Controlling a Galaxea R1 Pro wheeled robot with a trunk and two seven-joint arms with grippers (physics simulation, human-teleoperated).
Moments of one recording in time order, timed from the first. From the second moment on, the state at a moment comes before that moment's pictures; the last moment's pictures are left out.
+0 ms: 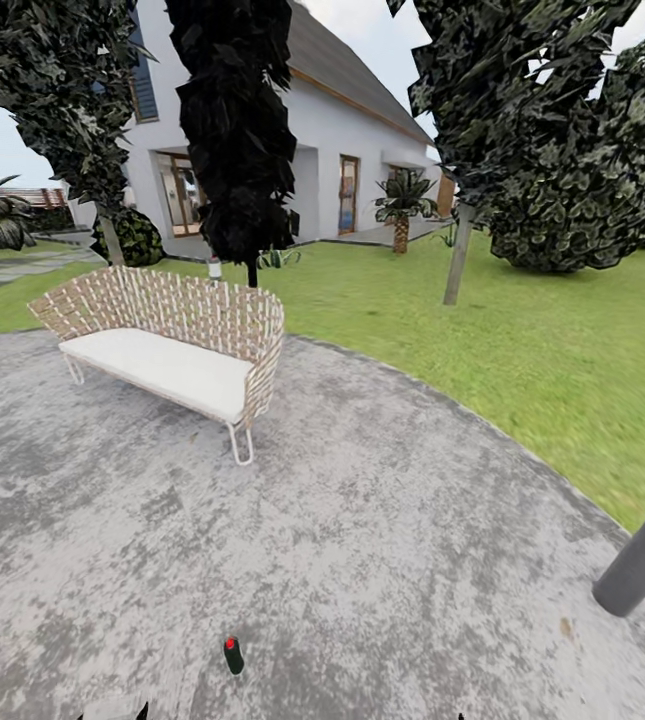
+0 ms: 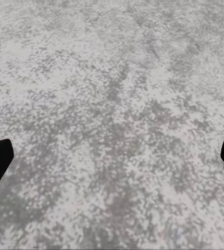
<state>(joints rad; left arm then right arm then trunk) -0.24 0.14 0.15 -0.32 0.02 -0.35 -0.01 -0.05 -0.03 -0.11 -0.59 0.01 -0.42 0.00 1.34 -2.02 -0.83</state>
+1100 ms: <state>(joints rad) -0.24 0.14 0.17 -0.32 0.02 -0.35 -0.01 -0.05 -0.02 -0.10 -0.59 0.01 -0.43 0.00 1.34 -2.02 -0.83</state>
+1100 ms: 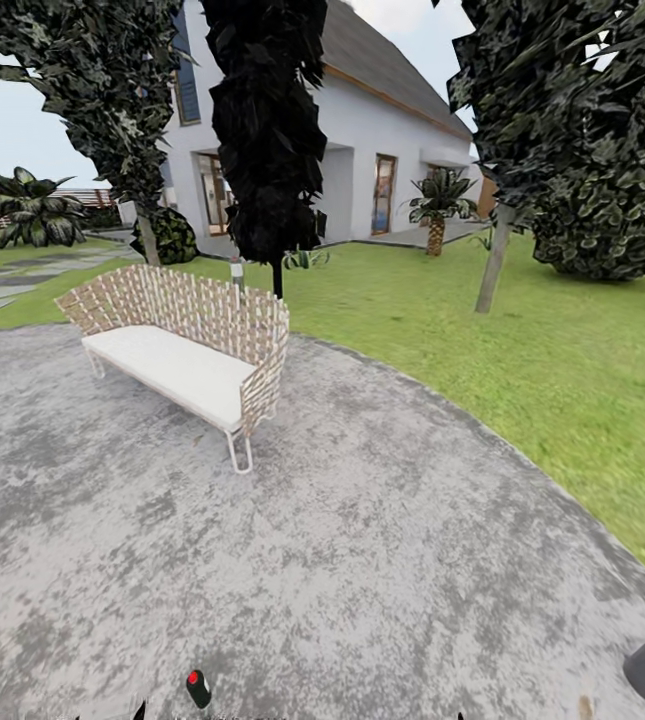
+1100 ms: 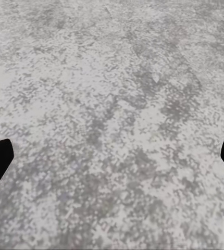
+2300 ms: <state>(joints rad) -0.24 0.14 0.18 -0.32 0.02 -0.35 -0.01 -0.05 -0.02 -0.10 -0.59 0.01 -0.42 0.00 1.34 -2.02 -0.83</state>
